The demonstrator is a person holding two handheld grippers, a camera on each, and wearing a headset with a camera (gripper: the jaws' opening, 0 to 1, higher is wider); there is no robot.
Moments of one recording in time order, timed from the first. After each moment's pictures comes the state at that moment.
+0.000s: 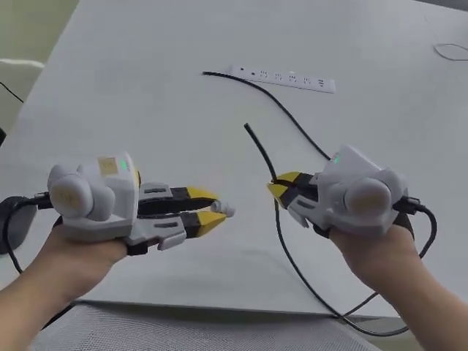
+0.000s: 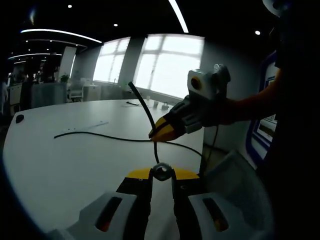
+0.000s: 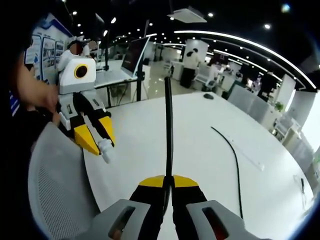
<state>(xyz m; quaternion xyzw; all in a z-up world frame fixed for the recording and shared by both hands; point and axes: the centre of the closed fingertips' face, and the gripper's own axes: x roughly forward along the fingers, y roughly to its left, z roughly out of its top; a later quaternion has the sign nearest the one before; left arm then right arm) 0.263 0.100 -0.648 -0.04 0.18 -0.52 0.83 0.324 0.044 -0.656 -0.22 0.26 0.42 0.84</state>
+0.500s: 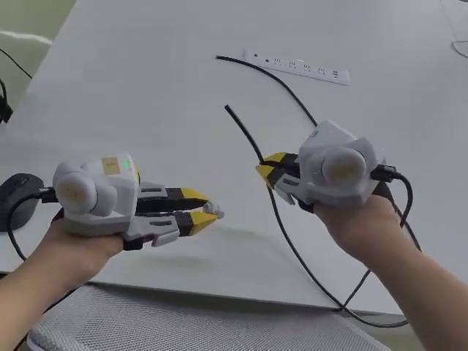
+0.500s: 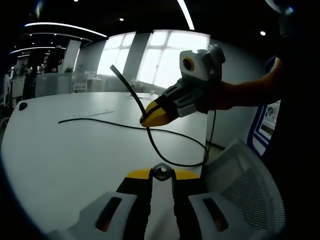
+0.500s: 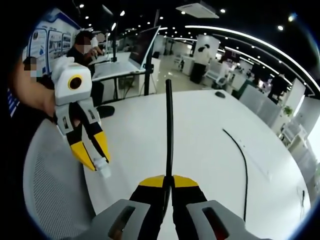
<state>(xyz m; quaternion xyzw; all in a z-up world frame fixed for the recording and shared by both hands) 0.260 0.125 -0.686 -0.04 0.21 -0.51 0.83 0.339 0.084 -0.673 -0.24 0.27 0.44 0.82</state>
